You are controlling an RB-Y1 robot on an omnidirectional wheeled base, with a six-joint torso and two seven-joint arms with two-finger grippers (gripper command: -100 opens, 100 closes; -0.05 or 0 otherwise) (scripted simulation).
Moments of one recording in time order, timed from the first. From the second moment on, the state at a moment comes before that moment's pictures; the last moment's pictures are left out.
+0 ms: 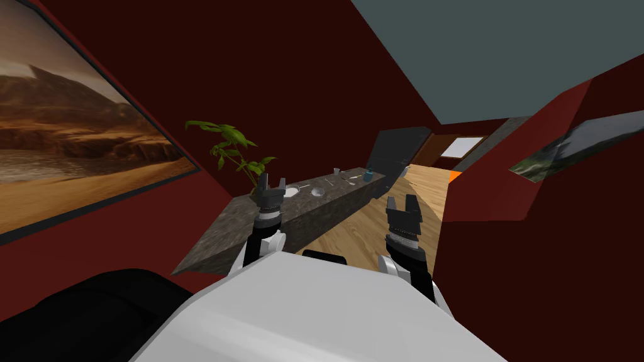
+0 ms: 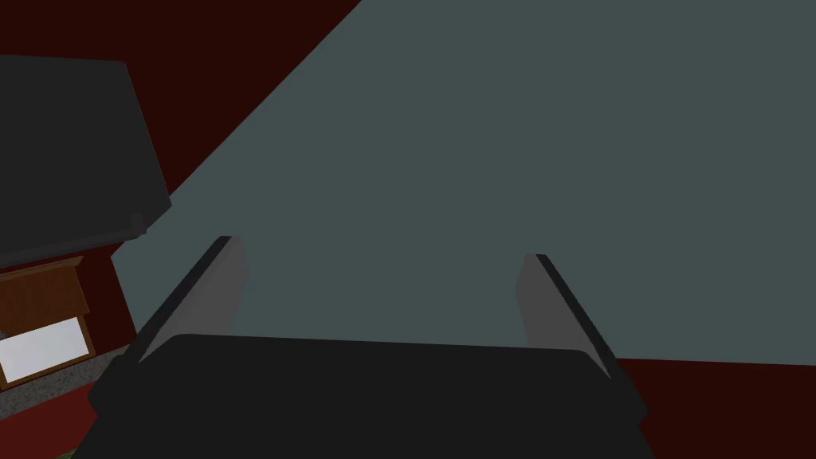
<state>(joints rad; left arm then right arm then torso) 0.51 0.01 -0.06 -2.38 -0.03 -0.59 0.07 0.55 0.01 -0.04 -2.24 0.05 -0.62 0.05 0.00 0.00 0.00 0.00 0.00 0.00</state>
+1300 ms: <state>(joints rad) 0.45 0.19 0.03 -2.35 0.09 -0.25 0.09 0.55 0.01 -0.04 -2.24 0.05 -0.62 0.05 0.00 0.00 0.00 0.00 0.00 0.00</state>
